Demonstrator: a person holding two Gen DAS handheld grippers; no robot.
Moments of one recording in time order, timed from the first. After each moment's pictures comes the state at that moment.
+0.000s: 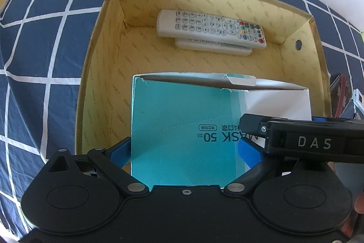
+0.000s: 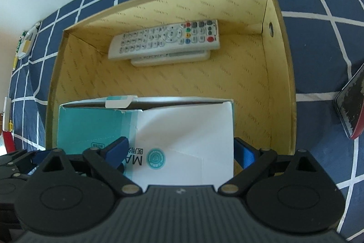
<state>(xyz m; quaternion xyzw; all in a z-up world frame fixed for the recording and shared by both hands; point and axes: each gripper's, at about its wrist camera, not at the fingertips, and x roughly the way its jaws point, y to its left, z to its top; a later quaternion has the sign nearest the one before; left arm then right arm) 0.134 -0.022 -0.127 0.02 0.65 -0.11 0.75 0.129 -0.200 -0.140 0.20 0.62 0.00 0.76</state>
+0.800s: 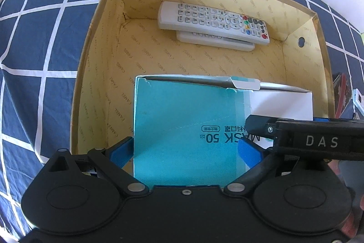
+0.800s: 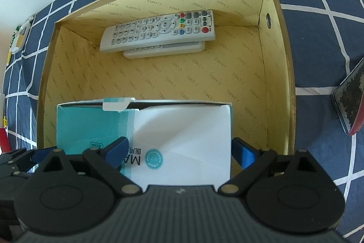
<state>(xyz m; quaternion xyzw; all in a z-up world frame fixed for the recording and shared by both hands) 0.132 -0.016 -0.135 0.01 0.66 -0.11 0.74 0.129 -0.200 -0.146 0.19 0.64 -0.01 0.75</state>
